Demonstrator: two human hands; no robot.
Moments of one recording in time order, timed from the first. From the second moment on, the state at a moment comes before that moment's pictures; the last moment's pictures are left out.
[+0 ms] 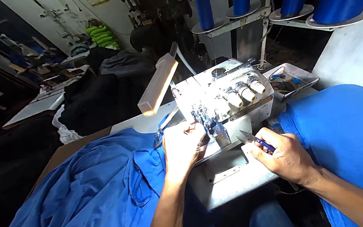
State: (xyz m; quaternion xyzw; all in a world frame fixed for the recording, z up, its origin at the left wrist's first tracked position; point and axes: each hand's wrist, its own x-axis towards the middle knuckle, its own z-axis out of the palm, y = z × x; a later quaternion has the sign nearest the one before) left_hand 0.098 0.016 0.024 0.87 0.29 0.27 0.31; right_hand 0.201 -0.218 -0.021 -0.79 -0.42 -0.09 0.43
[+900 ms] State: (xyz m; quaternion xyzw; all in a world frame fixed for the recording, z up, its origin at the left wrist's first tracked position) left_hand 0.100 0.015 0.022 0.87 0.29 0.28 0.29; right_hand 0.203 -0.217 -0.024 -0.80 -0.42 -0.08 0.42
